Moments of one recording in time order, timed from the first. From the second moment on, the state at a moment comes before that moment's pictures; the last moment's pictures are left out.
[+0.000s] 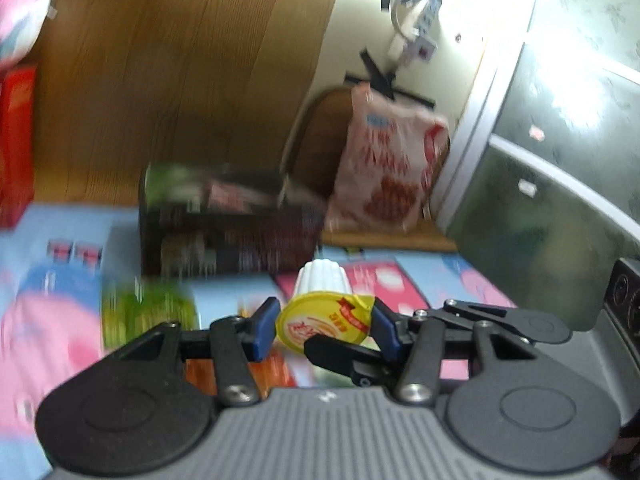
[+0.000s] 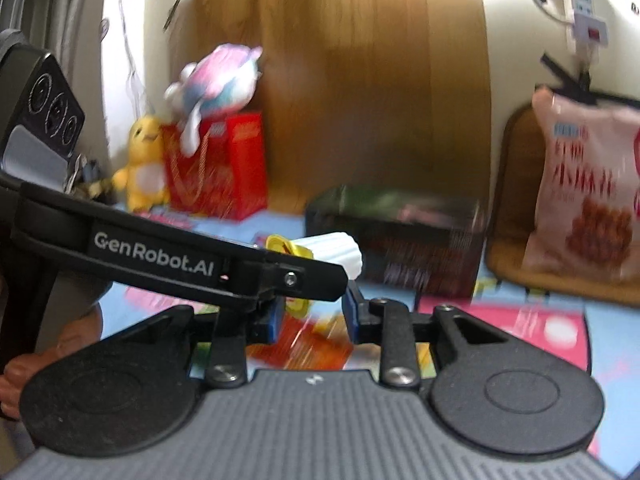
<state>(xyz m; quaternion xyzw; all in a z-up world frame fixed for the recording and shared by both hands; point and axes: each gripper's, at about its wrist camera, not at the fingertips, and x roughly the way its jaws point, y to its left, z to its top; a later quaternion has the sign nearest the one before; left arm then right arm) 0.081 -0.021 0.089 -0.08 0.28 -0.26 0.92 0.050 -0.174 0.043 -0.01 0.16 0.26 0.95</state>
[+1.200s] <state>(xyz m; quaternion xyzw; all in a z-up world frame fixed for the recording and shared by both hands) 0.049 0.071 0.014 -0.17 0.37 -0.17 0.90 0.035 -0.114 -0.010 0.01 0.29 0.37 0.88</state>
